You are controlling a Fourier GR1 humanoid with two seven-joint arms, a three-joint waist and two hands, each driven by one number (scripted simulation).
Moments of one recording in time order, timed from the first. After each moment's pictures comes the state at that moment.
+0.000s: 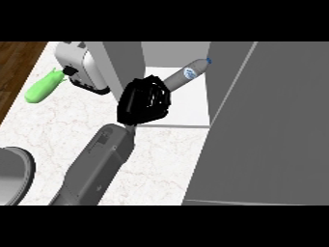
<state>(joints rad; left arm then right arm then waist) -0.67 0.00 -0.25 -0.81 0.48 0.01 -0.55 0.15 -0.50 0.76 -2.48 0.08 -0.54 0.18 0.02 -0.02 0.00</state>
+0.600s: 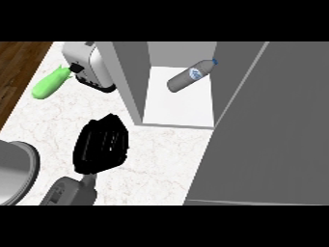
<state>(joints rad) -0.17 0.15 -0.32 -1.37 0.54 0.00 -0.45 0.06 -0.56 0.83 -2.48 0.05 -0.43 0.26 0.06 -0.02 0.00</state>
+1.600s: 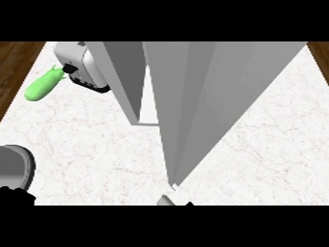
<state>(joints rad) 0.46 0.43 -0.15 -1.97 0.68 -0.13 -0.46 -0.46 -0.11 0.80 -2.31 0.14 -0.42 0.69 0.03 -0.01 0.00</state>
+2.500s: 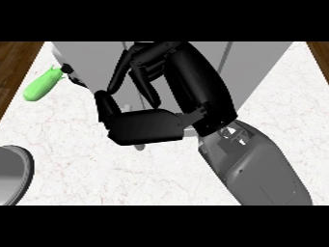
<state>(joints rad) 0.65 0.49 0.08 -1.98 0.81 -0.36 -0.46 -0.83 0.00 0.34 -1.67 -0.13 -0.23 0.49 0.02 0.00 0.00</state>
